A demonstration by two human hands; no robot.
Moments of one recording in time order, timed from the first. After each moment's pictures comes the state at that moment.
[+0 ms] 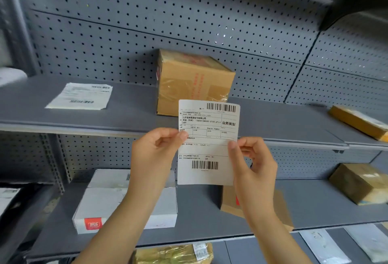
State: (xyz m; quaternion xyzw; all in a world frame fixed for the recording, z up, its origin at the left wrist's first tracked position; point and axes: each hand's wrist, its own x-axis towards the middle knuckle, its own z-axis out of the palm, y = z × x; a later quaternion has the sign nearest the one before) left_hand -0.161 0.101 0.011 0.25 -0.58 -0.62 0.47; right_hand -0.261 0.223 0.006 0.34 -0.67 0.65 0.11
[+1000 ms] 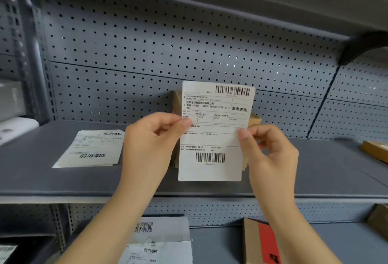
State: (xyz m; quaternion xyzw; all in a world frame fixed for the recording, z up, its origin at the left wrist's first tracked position) left_hand -0.173 0.010 0.093 0.20 -0.65 -0.50 0.54; right_hand -0.290 0.135 0.087 0.37 -0.62 0.67 0.16
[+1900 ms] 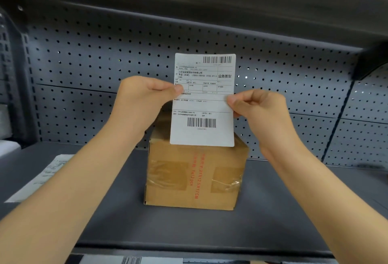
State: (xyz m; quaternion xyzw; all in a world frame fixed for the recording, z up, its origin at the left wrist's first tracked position) left_hand -0.253 -0.034 0.180 0.23 -0.70 -0.44 0.51; right_hand -0.398 0.098 0.181 0.43 -0.62 0.66 0.00
